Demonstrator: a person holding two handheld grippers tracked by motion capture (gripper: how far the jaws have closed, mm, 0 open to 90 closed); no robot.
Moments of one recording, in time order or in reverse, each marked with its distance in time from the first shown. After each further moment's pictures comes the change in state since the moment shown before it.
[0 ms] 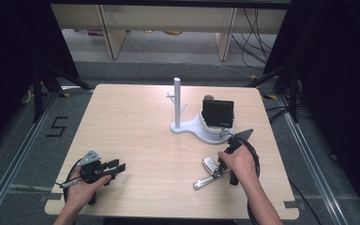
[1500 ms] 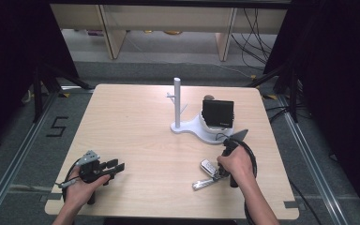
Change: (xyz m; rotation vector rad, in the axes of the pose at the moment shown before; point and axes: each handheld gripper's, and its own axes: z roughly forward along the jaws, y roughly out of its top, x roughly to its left) left arm 0.004 0.000 -0.002 0.000 0.001 -0.007; right arm 0.012 -0.008 0.001 0.023 0.014 -0.051
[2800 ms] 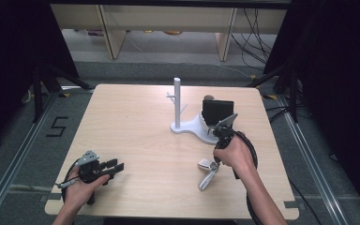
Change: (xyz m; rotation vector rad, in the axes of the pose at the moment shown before) left arm 0.000 0.000 -0.001 -0.005 0.005 0.001; right arm 0.034 -0.009 -0.059 -0.157 0.012 -0.443
